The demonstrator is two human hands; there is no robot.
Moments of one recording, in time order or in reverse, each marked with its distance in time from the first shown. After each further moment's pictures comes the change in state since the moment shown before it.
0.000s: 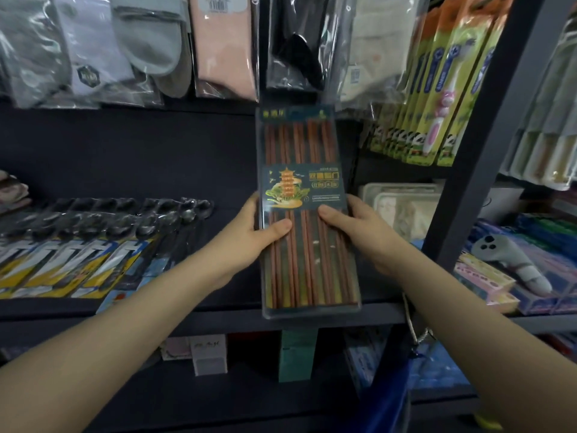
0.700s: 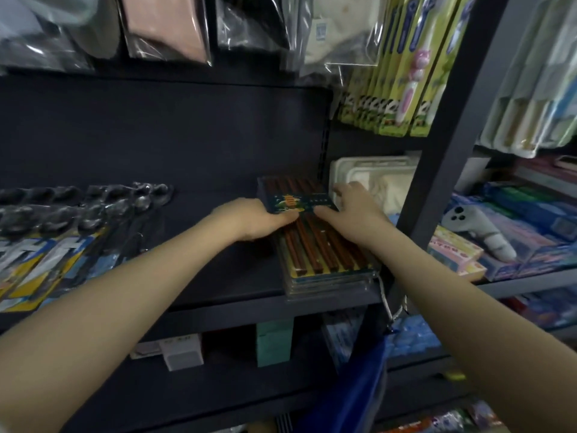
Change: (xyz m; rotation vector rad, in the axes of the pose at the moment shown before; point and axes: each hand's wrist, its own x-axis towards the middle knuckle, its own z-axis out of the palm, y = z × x) left_hand 0.062 0.002 0.043 0.857 -0.263 -0.195; right_hand 0.014 0.025 -0.032 -0.834 0.179 0.084
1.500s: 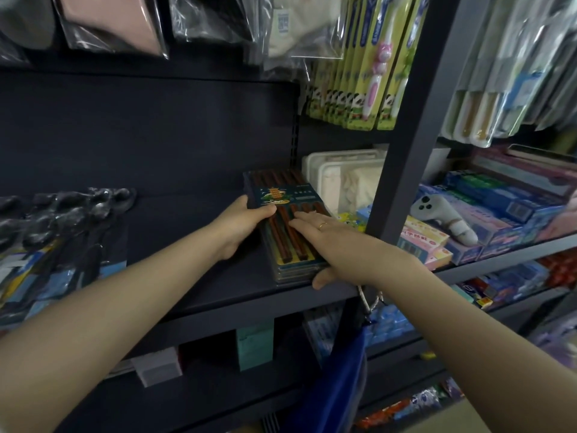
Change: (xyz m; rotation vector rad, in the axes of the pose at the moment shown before) left_hand 0.046 -0.005 0.045 -1.050 -0.047 0.073; right_hand -0.042 0.007 -0.007 -0.515 -0.443 -0.303
